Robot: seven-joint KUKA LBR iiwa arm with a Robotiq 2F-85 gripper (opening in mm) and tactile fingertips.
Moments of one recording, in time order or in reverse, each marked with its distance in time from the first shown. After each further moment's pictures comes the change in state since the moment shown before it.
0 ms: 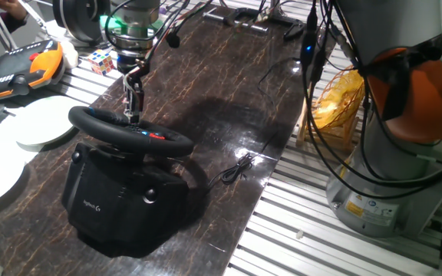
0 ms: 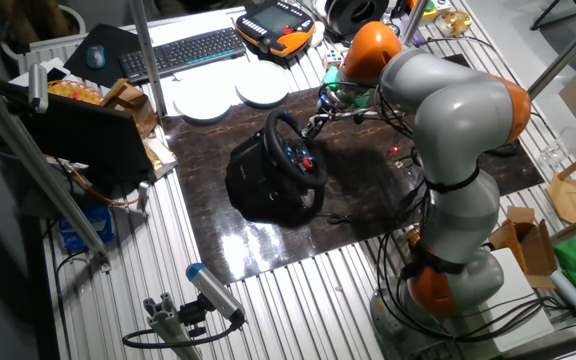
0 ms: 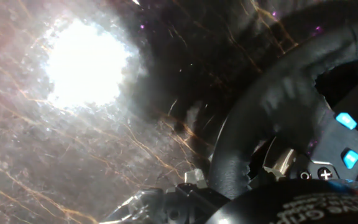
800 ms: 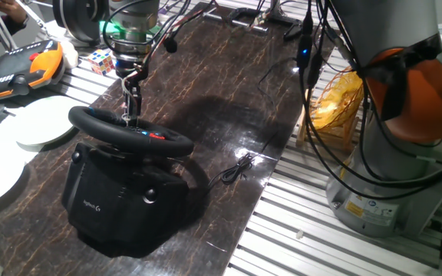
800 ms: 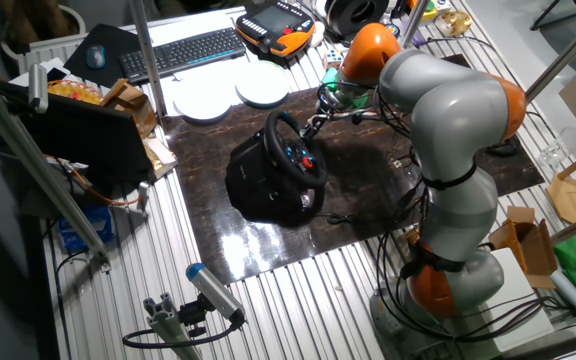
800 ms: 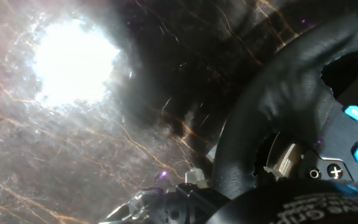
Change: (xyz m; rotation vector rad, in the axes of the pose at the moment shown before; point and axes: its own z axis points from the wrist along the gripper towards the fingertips) arm 0.002 0.002 0.013 0.028 0.016 0.023
